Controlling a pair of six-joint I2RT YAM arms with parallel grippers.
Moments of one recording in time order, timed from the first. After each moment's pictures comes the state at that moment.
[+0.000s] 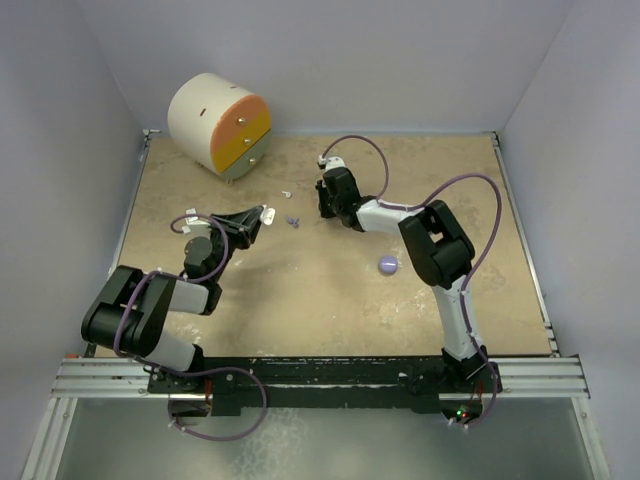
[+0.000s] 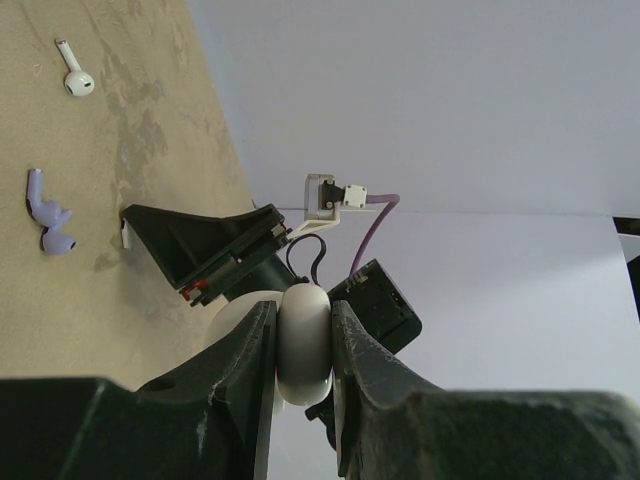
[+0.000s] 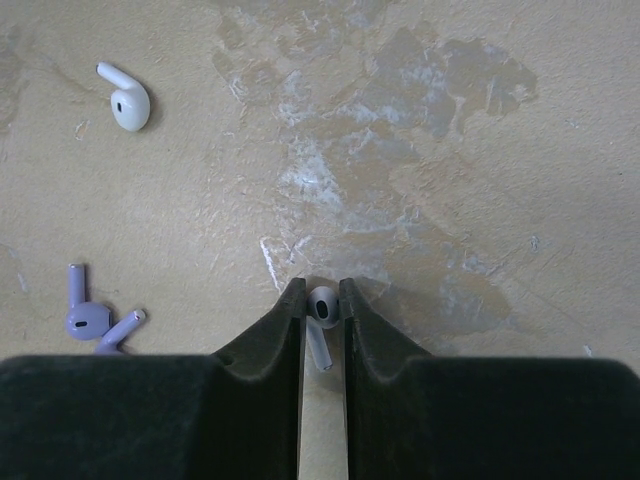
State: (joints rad) left arm -0.23 1.50 0.27 1.26 0.09 -1.58; right arm 0.60 2.19 1.45 0.09 0.14 0.25
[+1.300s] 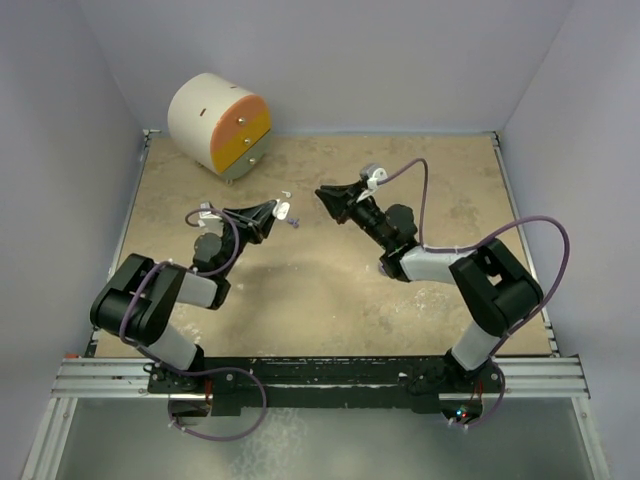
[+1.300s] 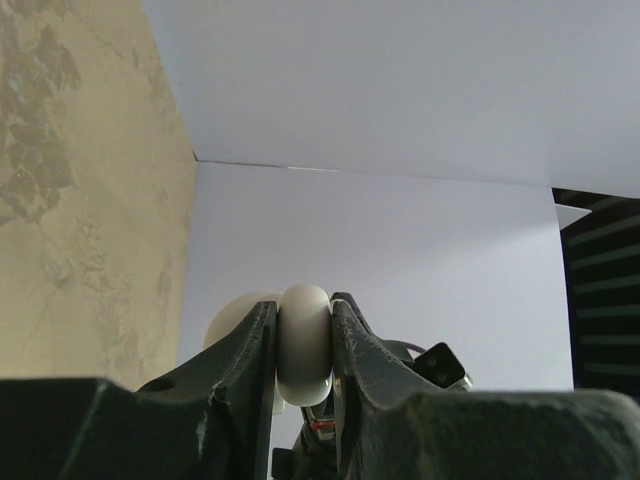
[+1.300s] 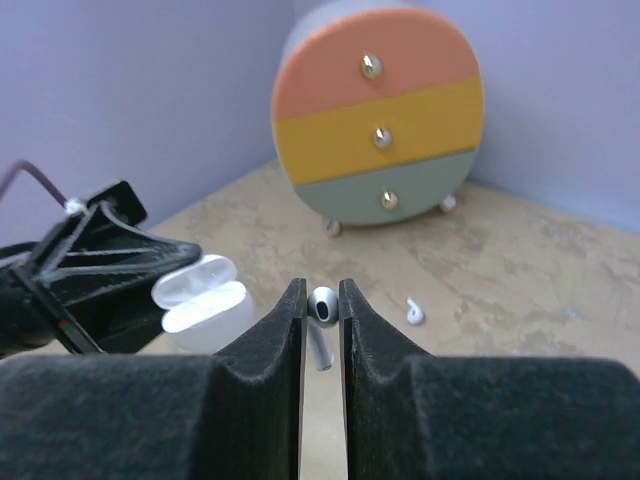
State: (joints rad) left arm -0.30 1.57 0.32 1.35 0.12 -1.71; right arm 0.60 1.68 0.77 1.11 -0.19 0.25
